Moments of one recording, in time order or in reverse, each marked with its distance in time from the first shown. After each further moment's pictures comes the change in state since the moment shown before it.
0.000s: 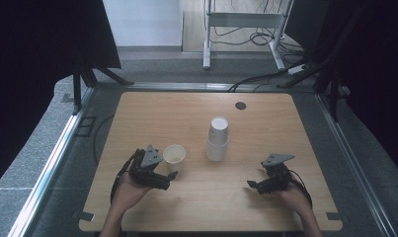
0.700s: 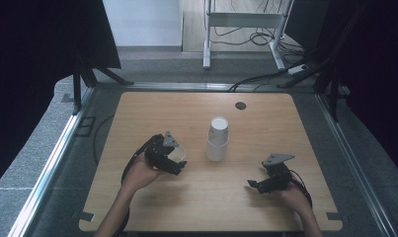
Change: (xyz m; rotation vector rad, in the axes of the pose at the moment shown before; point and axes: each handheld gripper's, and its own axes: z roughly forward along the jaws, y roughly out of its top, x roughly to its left) left arm 0.016 0.042 0.042 0.172 -0.031 0.049; right arm -0.004 -0.003 0.002 0.005 -0.008 0.006
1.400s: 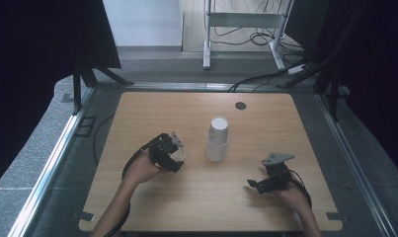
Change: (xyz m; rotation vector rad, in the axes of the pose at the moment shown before) left arm 0.006 0.010 0.025 0.200 -0.002 0.069; right arm 0.001 0.001 0.000 -0.010 -0.011 -0.011
